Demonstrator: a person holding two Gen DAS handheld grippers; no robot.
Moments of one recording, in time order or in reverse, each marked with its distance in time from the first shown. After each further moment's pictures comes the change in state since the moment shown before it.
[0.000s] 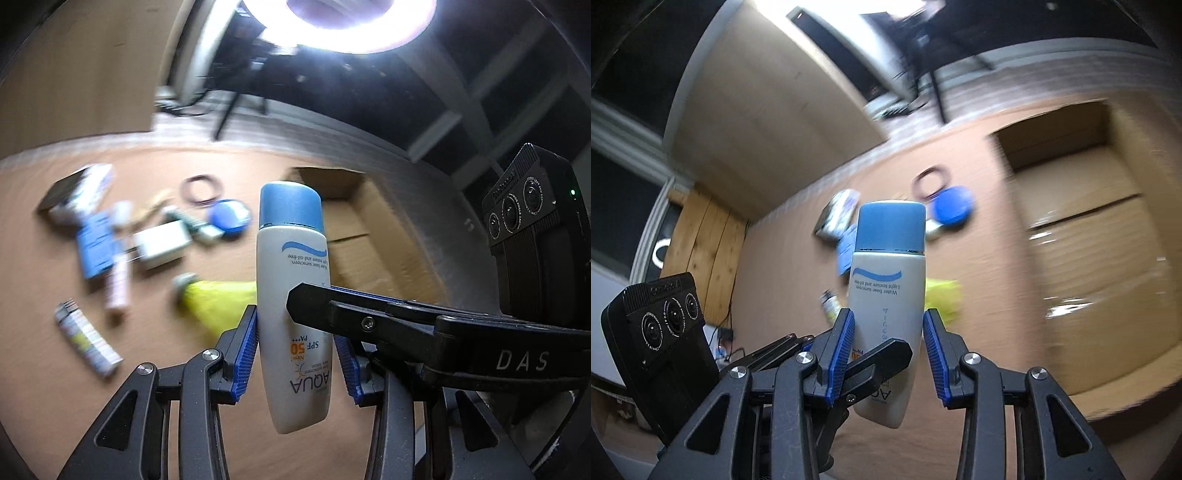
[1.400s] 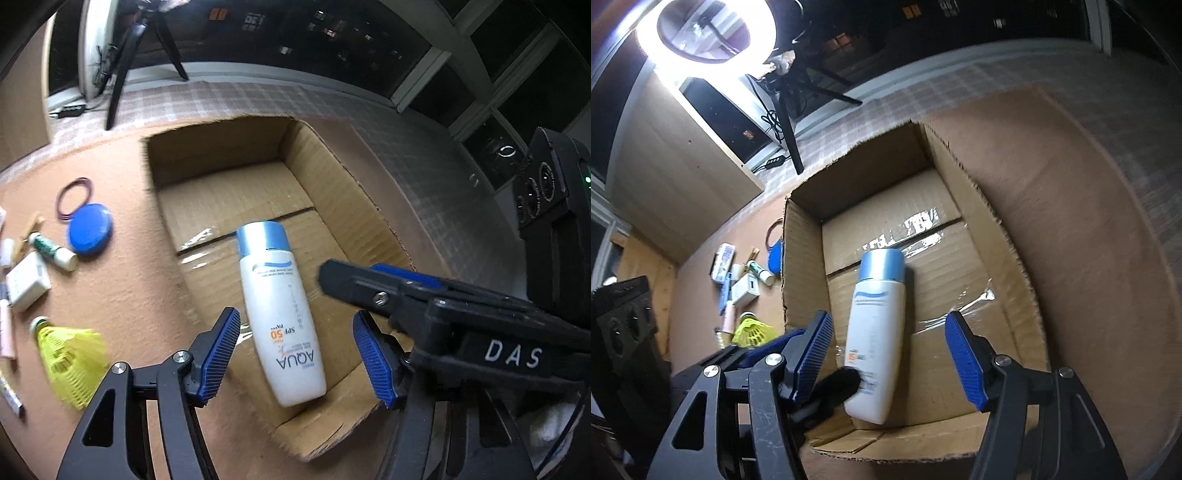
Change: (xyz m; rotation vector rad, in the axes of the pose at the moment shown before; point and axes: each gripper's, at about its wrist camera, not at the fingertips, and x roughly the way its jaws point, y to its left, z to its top) left arm 0.126 -0.106 0.019 0.098 0.122 0.061; right arm -0.047 -0.133 0.014 0.036 -0.086 -0.231
